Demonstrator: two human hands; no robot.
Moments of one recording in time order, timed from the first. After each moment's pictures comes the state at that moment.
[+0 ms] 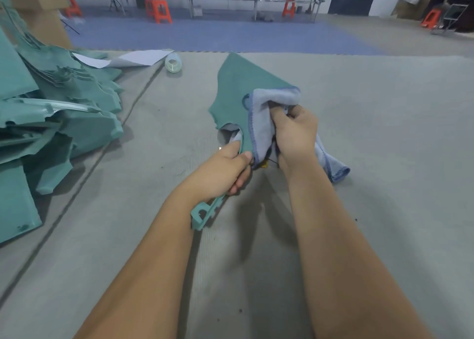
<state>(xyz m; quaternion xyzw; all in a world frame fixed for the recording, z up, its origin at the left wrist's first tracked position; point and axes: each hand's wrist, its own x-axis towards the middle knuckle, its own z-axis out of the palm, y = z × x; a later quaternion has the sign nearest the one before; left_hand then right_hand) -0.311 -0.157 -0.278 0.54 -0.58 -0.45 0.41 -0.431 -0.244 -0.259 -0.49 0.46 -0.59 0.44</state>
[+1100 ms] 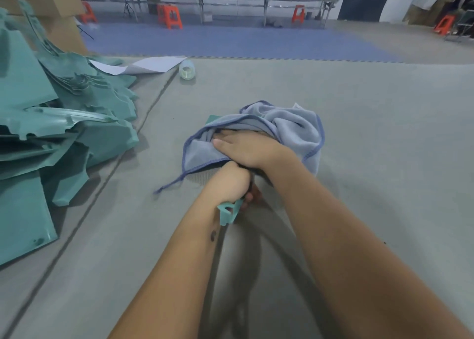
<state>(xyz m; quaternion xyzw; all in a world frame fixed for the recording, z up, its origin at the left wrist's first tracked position) -0.305 -0.169 -0.268 0.69 -0.43 -0.47 0.34 -0.361 -0.261 -0.253 -0.90 0.38 -0.06 0.21</state>
